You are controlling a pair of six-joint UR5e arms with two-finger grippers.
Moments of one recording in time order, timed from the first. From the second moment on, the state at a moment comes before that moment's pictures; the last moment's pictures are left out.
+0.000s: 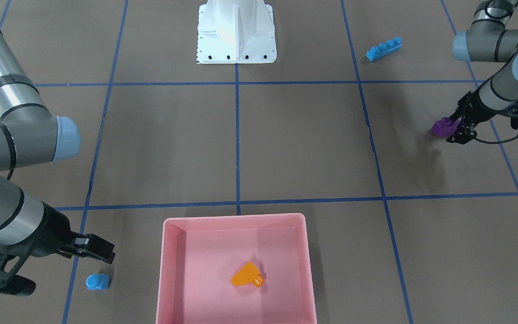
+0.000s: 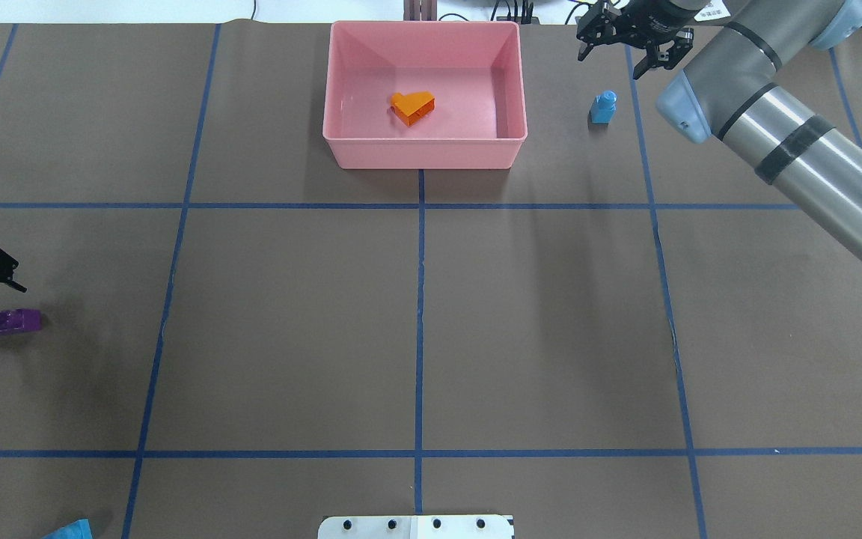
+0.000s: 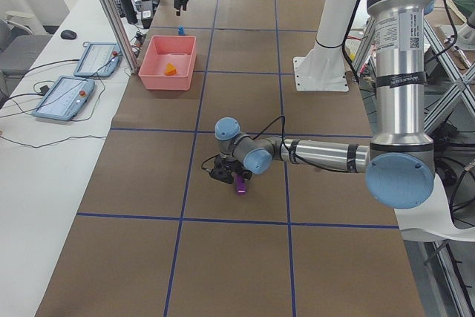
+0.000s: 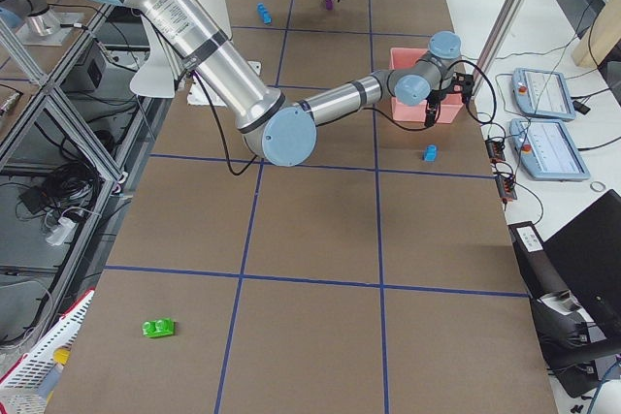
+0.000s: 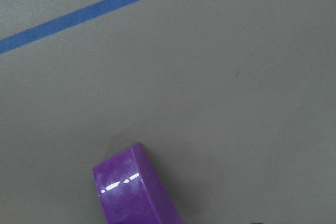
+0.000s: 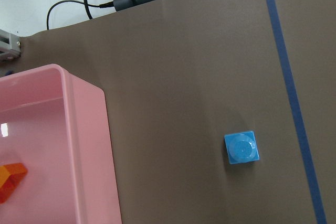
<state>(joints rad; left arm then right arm) -0.96 -1.47 -1.66 -2.07 -2.24 -1.97 1.07 -0.81 1.16 -1.15 2.25 1.06</state>
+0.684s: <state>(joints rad) -0.96 -1.46 -1.67 -2.07 -2.24 -1.97 1.07 -0.82 1.17 -1.15 2.24 1.07</state>
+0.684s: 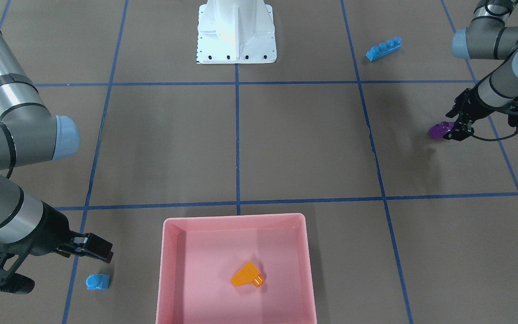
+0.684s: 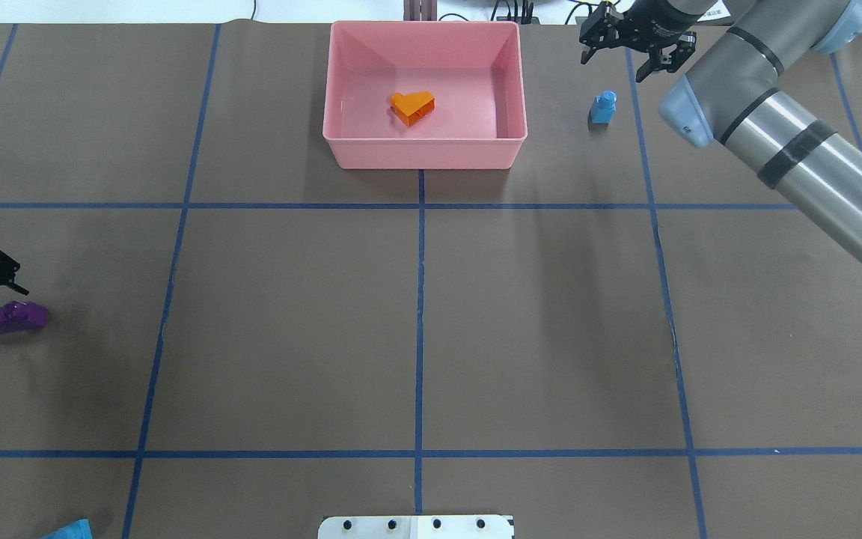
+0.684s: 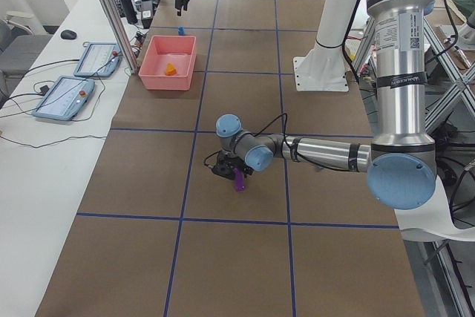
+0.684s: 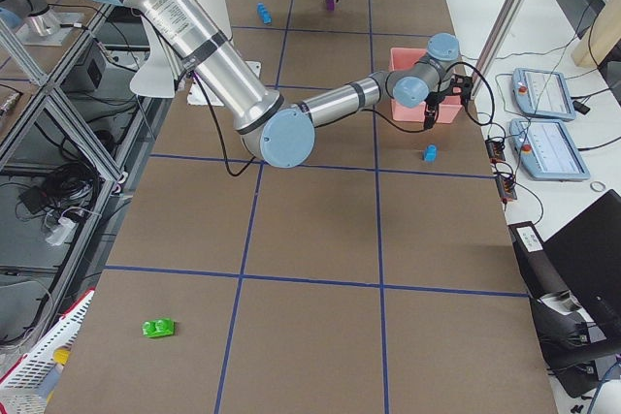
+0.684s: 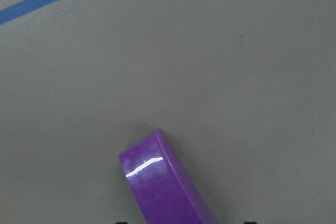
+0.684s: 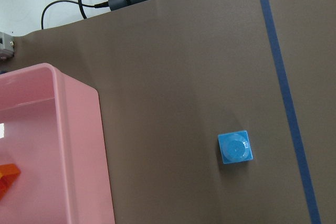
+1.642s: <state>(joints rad) -0.94 -1.49 -1.65 -2.07 -2.23 -1.99 1.12 -0.86 1.19 -1.15 2.31 1.04</state>
